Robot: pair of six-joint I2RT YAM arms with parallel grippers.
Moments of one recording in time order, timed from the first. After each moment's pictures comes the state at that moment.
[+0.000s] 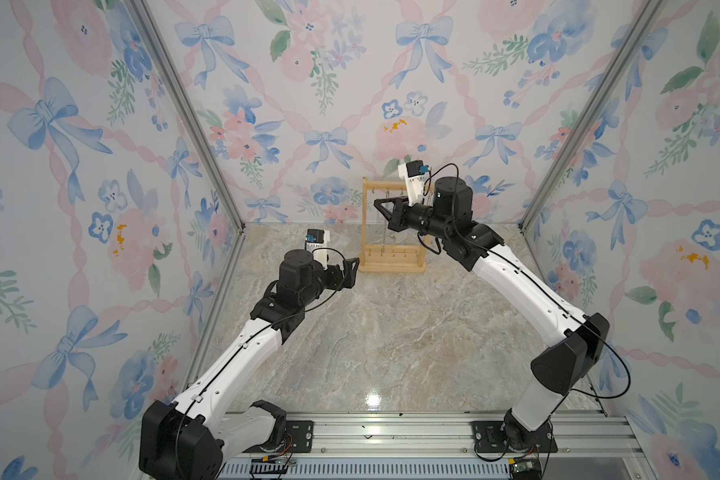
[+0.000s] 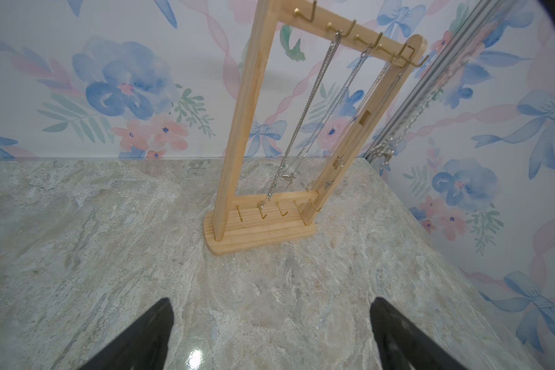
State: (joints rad) left arm -0.41 1.11 0.92 -0.07 0.13 -0.30; right arm 0.60 1.71 1.79 -0.22 -0.34 0.37
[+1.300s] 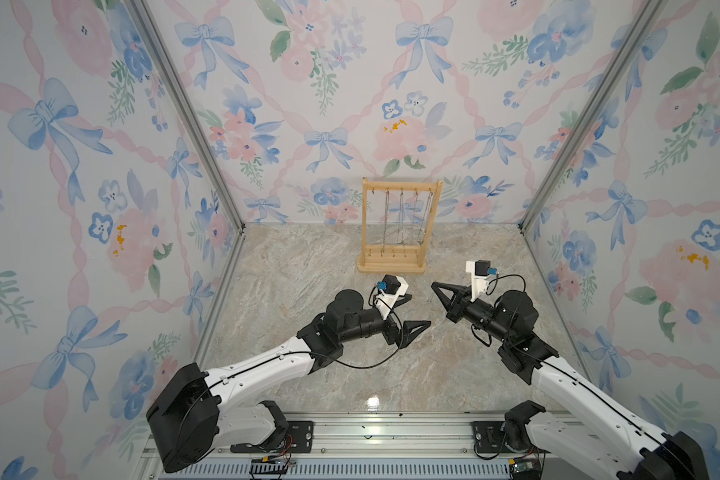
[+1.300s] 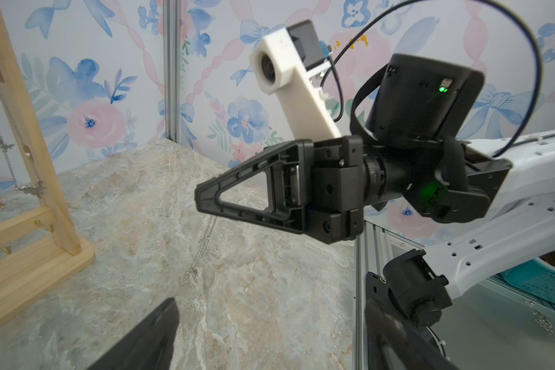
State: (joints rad) left arm -0.87 1.26 0.73 0.39 0.36 -0.19; right arm 0.45 0.93 0.54 0.35 -0.37 0.52
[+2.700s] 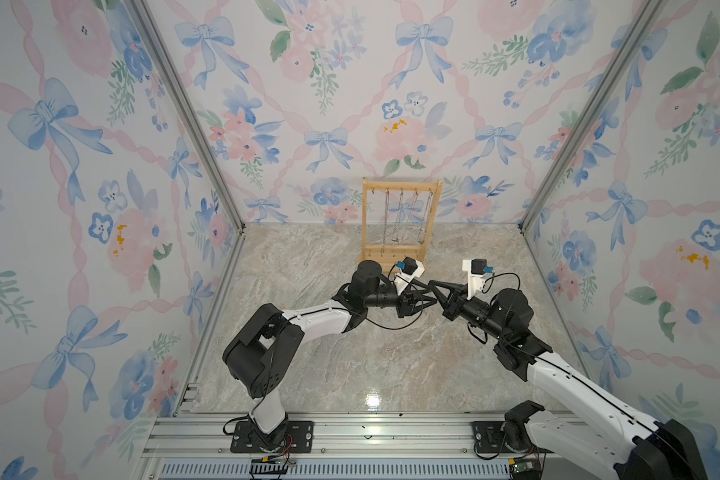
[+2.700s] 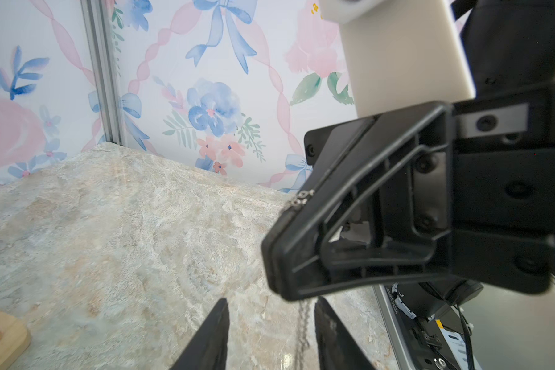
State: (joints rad) left arm -0.71 1.75 1.01 0.60 0.77 -0.11; right arm 0.46 0.98 0.54 0.39 -0.37 0.52
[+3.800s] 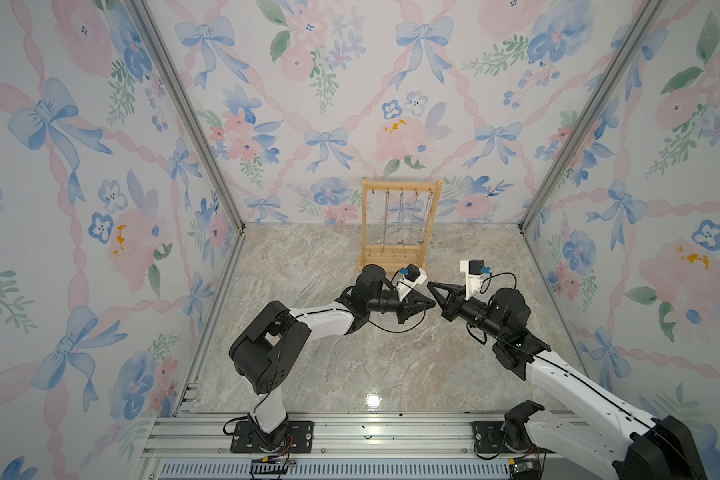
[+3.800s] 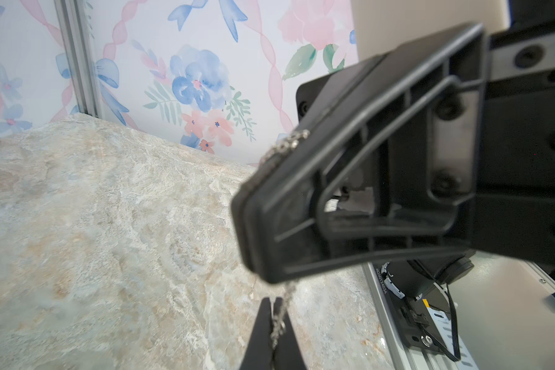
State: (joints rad) left arm -0.73 1.78 0.98 0.59 0.79 -0.10; right arm 0.47 1.00 0.54 0.37 -0.37 0.50
